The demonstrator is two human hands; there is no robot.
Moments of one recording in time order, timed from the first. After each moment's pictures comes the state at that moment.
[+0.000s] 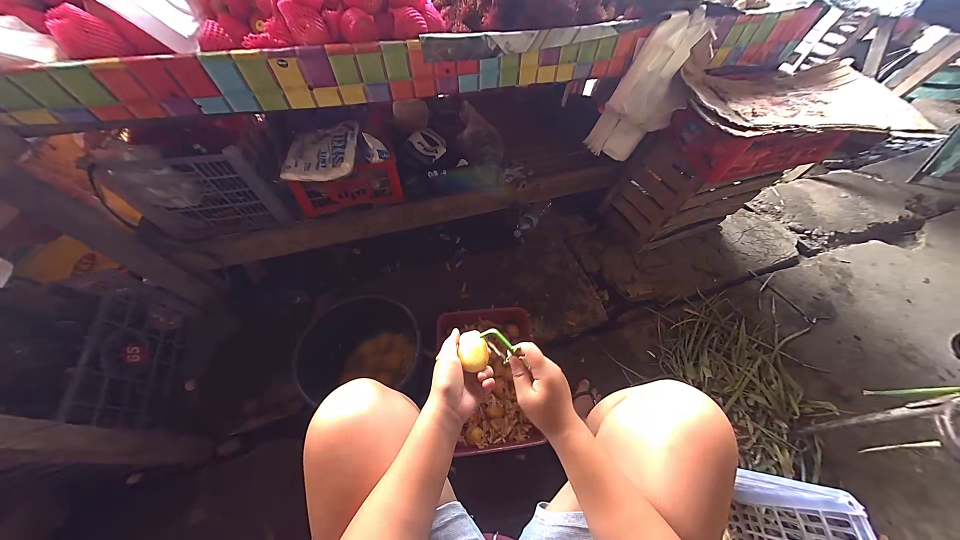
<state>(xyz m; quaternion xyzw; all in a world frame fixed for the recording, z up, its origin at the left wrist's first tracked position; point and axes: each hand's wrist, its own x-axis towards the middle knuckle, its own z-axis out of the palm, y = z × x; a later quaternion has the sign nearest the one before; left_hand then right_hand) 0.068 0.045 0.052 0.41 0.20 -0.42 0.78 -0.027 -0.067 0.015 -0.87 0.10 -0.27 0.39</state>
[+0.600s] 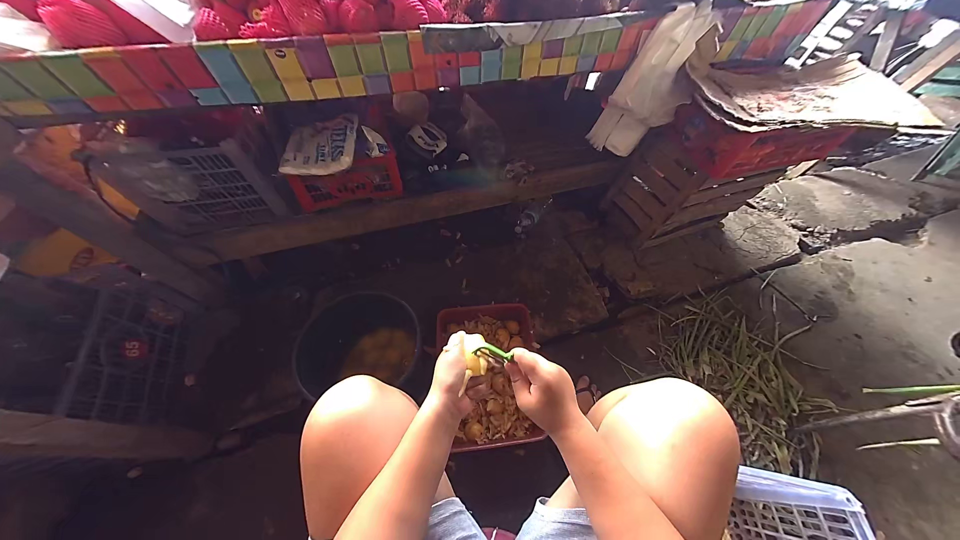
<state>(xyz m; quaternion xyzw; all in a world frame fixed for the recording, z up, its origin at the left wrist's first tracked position) 0.064 0.047 0.051 0.52 0.15 -0.41 0.74 -0.030 -0.072 0.014 -0.92 0.05 -0.29 0.27</state>
